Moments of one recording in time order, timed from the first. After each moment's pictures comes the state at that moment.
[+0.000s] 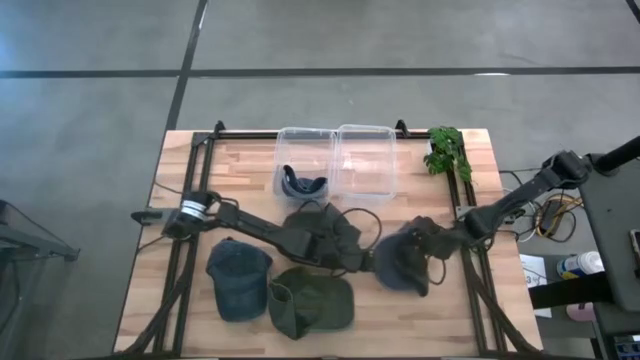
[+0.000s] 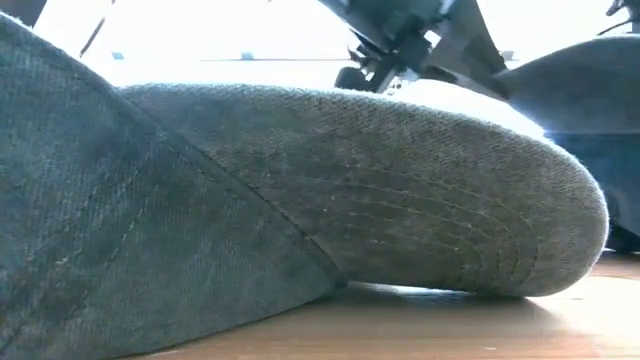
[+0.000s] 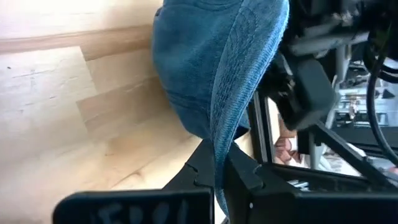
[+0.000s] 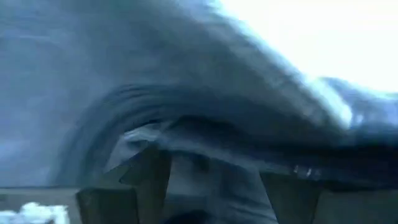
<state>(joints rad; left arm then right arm) -0.27 2.08 1.65 -0.11 -0.25 -1.51 0.50 0.93 0.32 -0.27 0.32 1.08</state>
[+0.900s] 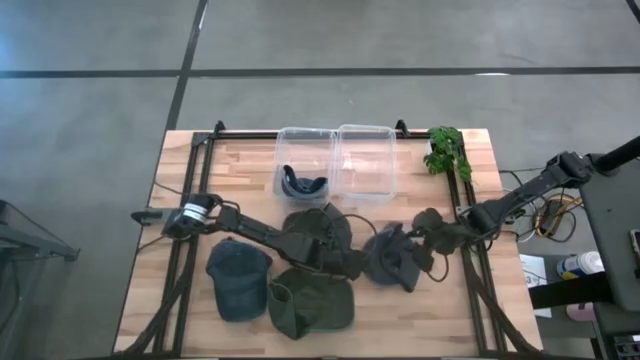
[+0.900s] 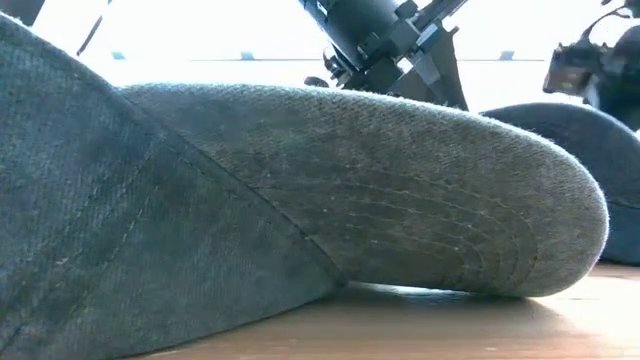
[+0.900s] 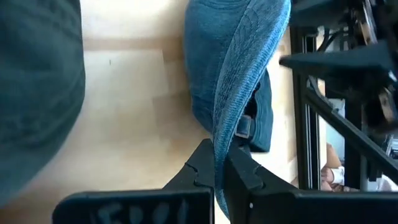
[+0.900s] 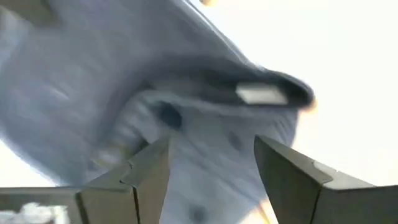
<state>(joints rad) -0.30 2.09 1.68 -0.34 -0.35 -1.66 0.48 0.84 0.41 -0.53 0.32 0.92</state>
